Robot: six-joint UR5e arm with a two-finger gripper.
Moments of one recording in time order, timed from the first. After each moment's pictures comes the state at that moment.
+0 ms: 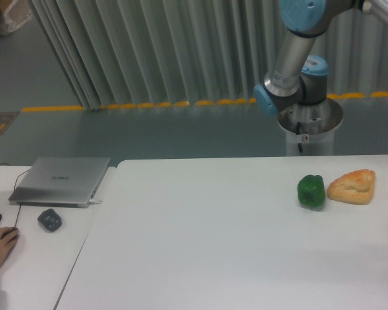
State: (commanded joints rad) arm 2.78 -2.06 -1.41 -0.96 1.63 1.64
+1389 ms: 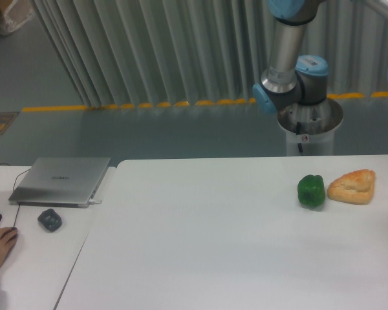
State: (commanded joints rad) arm 2.66 -1.86 -1.47 -1.30 1.54 1.54
